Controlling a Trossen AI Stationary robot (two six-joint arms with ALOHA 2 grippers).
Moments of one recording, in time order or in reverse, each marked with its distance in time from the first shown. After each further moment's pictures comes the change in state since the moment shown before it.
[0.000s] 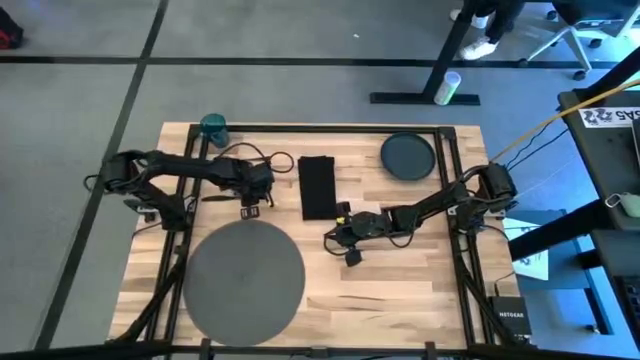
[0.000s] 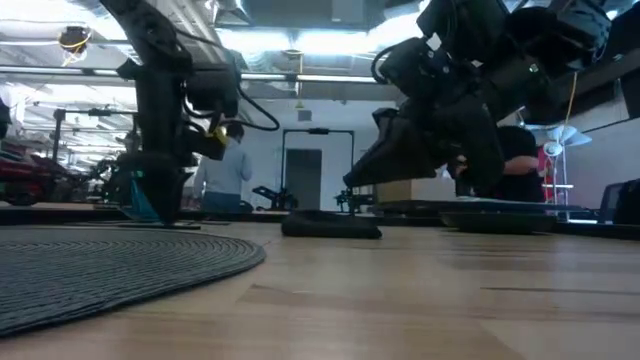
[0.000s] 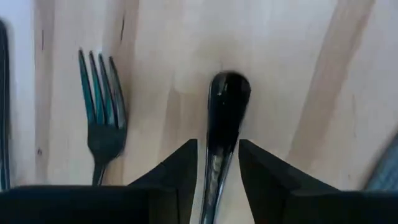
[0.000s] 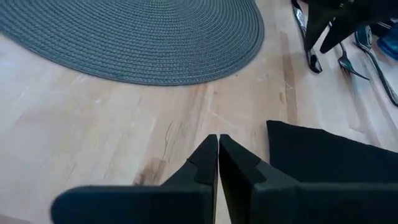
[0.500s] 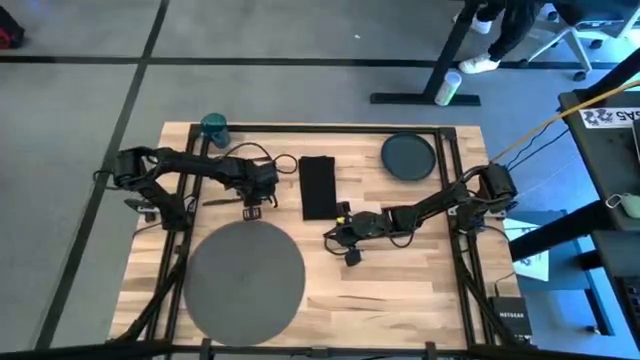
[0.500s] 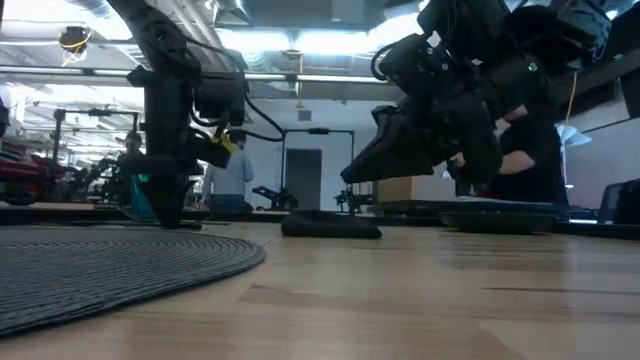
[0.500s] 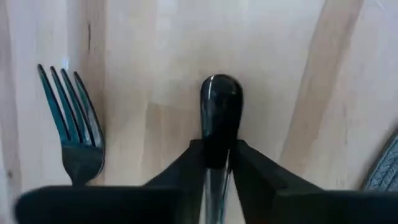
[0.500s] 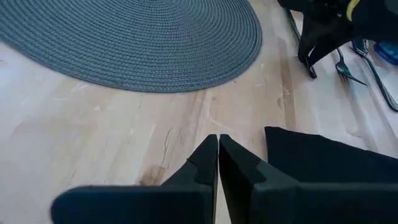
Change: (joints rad) left arm -0.022 0.111 0.027 -0.026 0.031 0.025; right arm 0.000 0.000 0.001 0.014 -0.002 0.000
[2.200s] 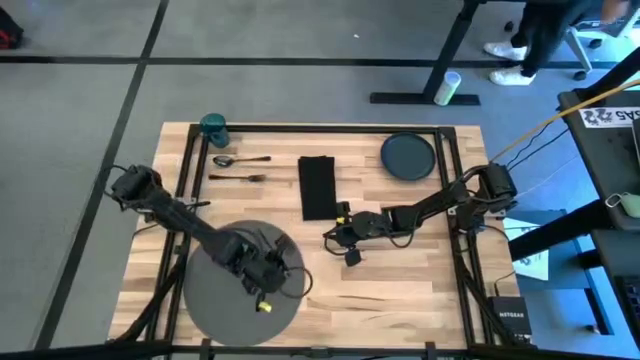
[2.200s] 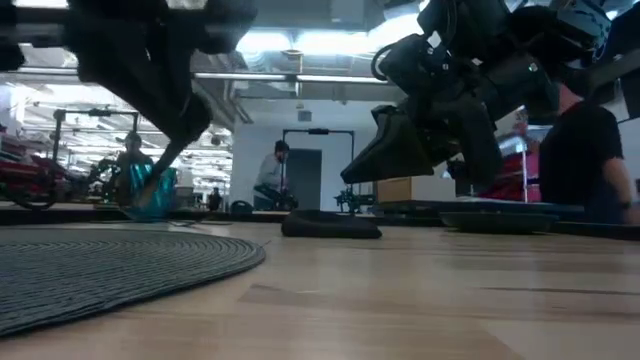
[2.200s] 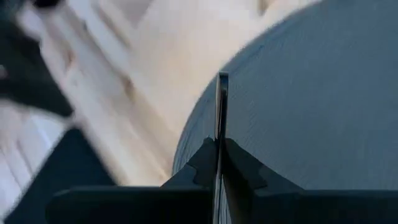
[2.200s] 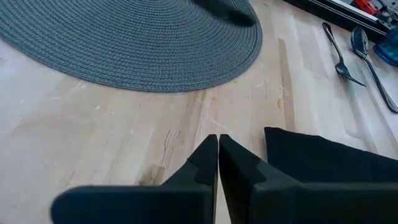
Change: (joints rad) left arm -0.887 0.052 0.340 0.127 -0.237 0.215; right arm -0.001 0.000 -0.001 -0.002 0.001 -0.007
